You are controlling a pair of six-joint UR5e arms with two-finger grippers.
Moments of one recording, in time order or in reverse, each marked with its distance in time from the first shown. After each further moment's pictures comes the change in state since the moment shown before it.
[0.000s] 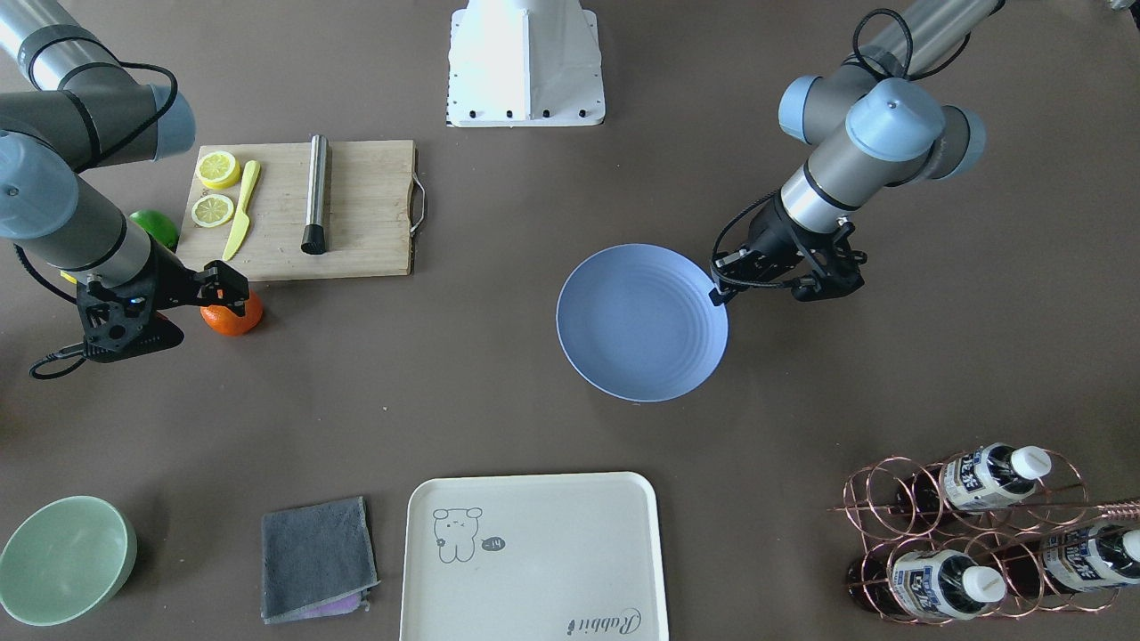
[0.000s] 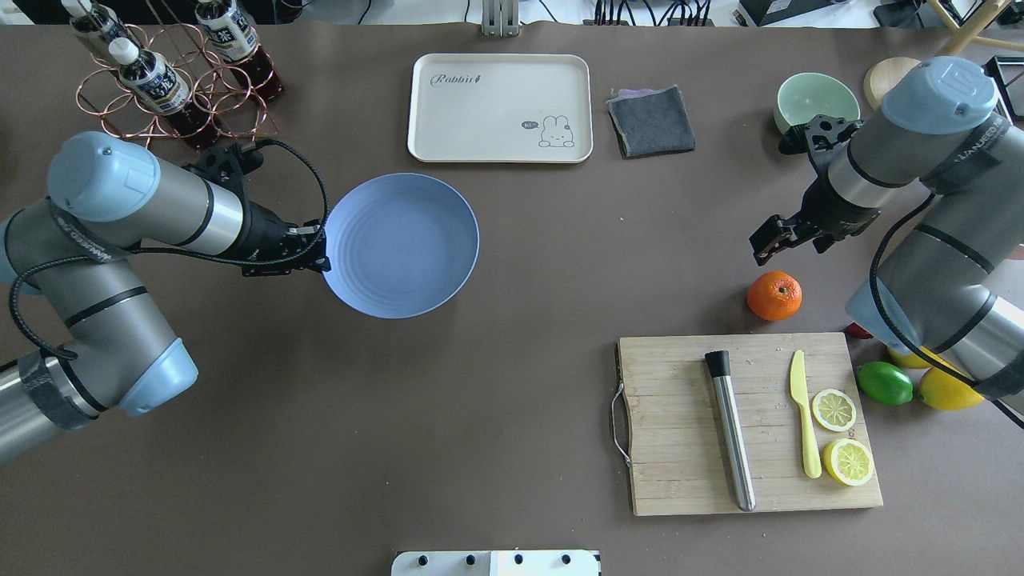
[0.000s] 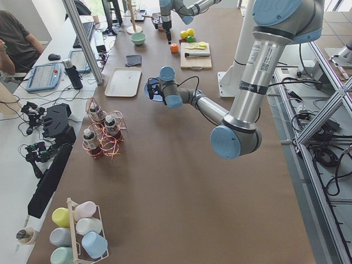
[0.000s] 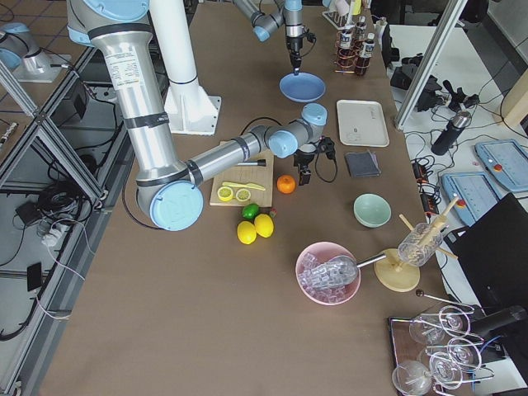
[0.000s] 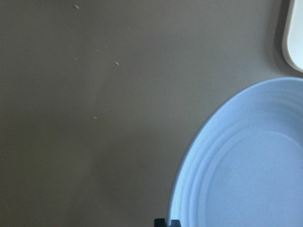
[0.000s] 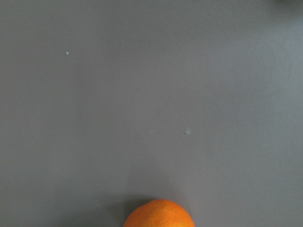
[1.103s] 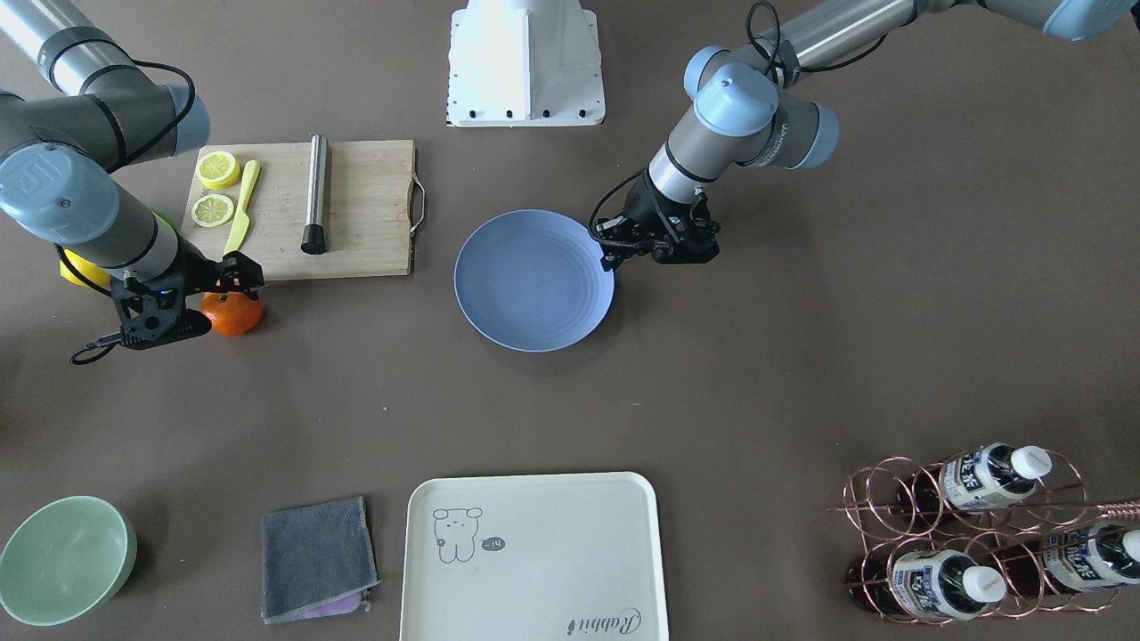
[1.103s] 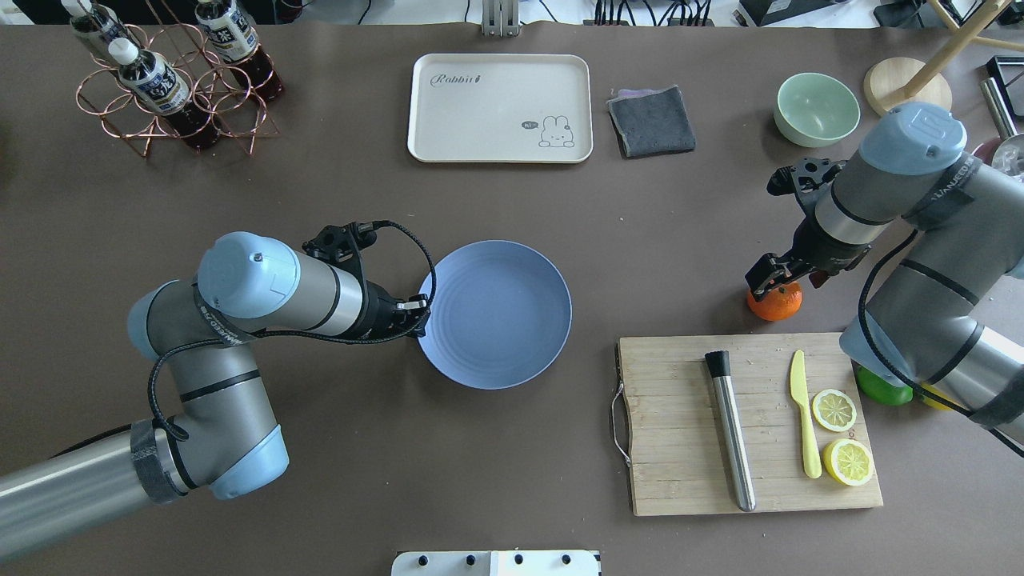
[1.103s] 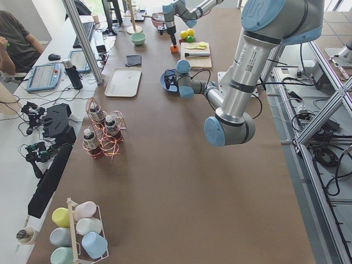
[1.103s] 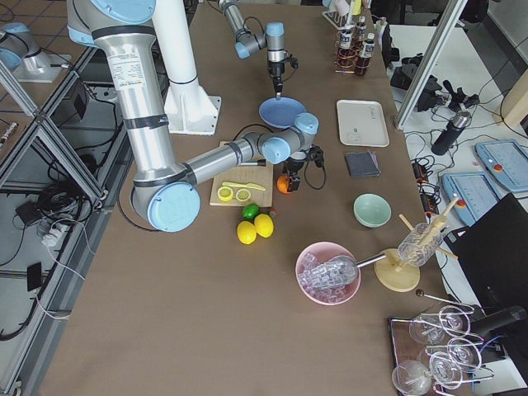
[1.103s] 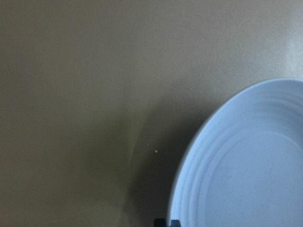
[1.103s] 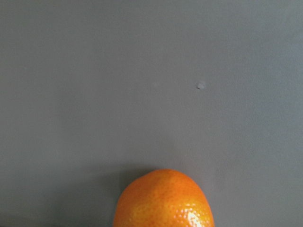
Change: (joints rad) left arm 0.212 -0.113 0.044 -0.001 0.151 -0.065; right arm -0.064 -0.032 -0.012 0.000 -0.001 0.002
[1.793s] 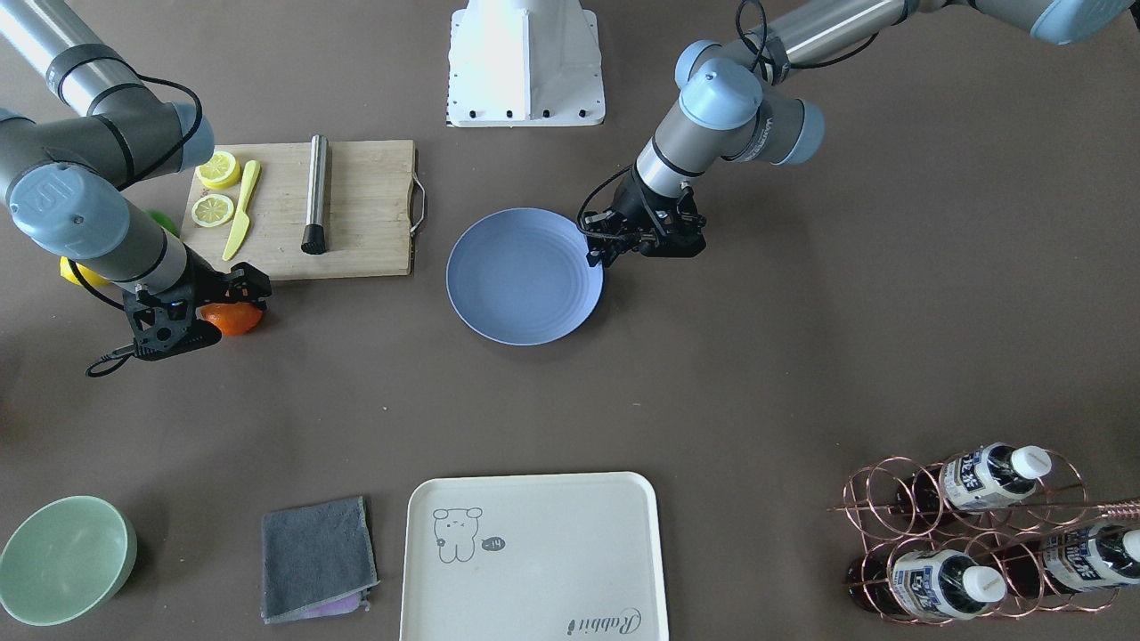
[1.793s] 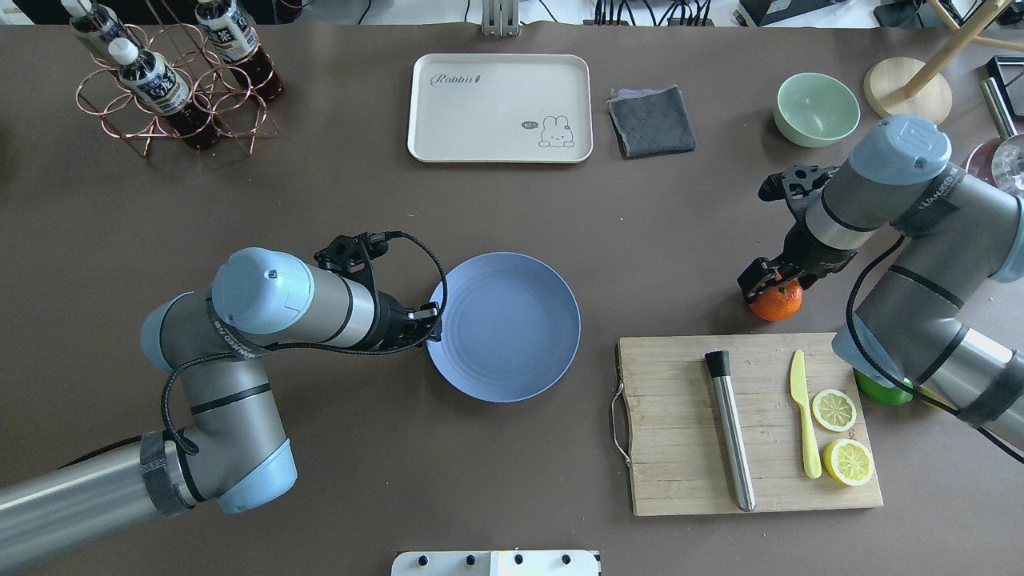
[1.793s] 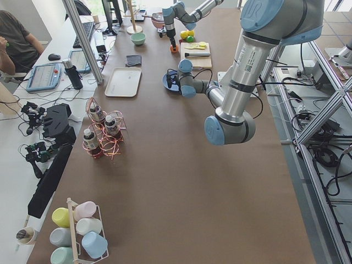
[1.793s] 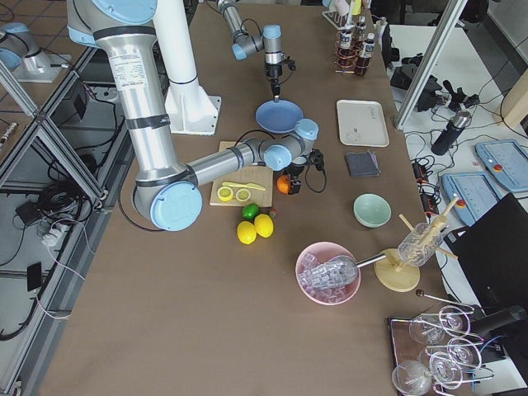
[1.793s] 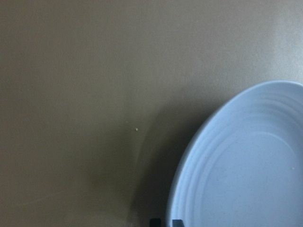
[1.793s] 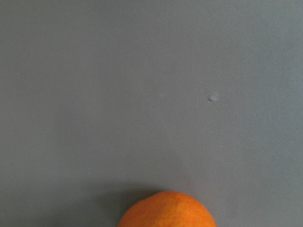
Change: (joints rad) left arm 0.022 -0.006 -0.001 -0.001 0.037 0.003; right arm -0.011 0.011 -0.065 0.100 0.003 0.015
